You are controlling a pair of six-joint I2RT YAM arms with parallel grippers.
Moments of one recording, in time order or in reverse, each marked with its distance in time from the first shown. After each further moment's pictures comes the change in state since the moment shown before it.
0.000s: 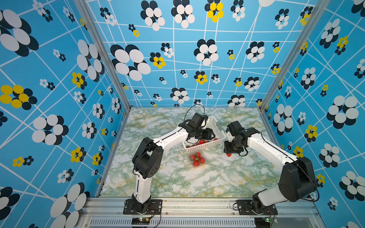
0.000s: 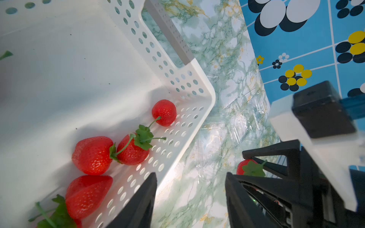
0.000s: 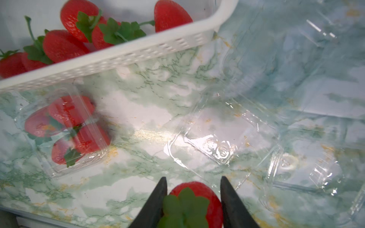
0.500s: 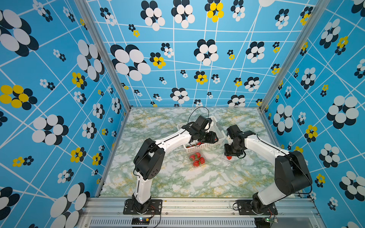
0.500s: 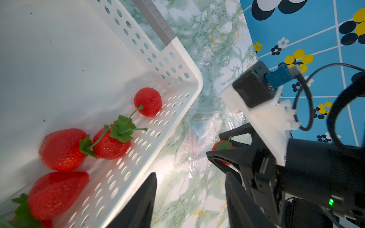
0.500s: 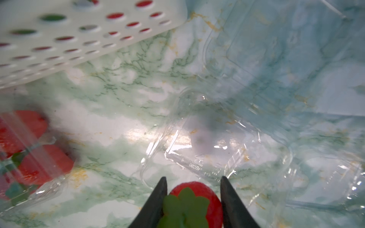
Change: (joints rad) left arm -0.048 0.000 -0.002 -0.009 -0.015 0.000; right arm -0.034 0.104 -0.058 0.101 0.012 0.016
